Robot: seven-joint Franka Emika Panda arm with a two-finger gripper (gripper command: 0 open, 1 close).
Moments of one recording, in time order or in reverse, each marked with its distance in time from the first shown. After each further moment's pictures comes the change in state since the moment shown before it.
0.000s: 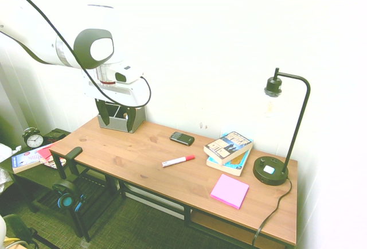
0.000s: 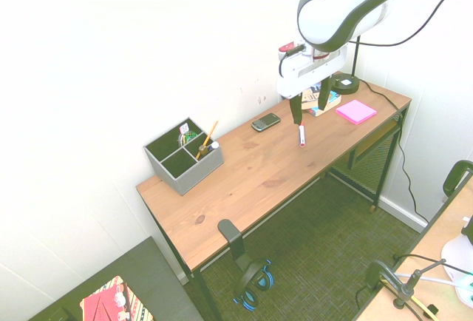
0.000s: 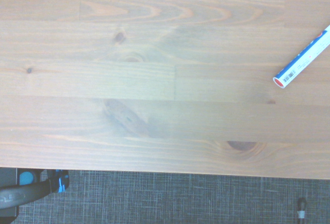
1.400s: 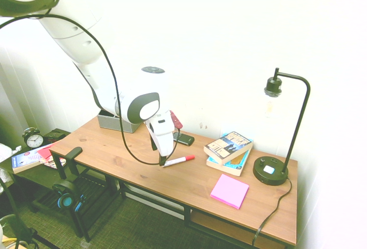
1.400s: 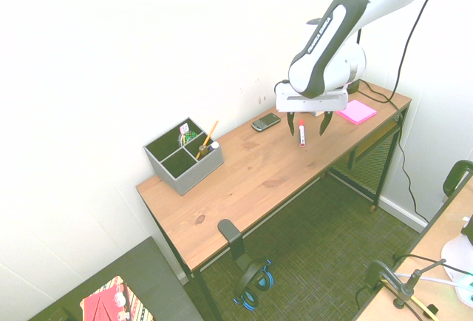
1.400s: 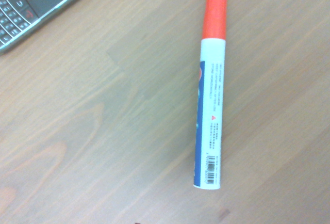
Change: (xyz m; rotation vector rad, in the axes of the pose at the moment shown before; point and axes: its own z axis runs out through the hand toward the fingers) arm 0.120 0.011 0.172 0.049 -0.007 0.766
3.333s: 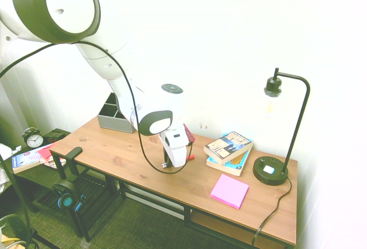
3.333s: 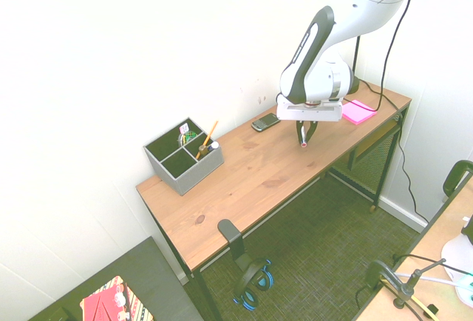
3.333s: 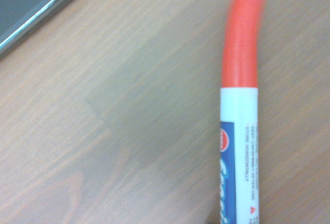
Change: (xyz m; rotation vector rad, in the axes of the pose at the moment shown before) arm 0.033 -0.025 0.049 0.016 -0.058 -0.023
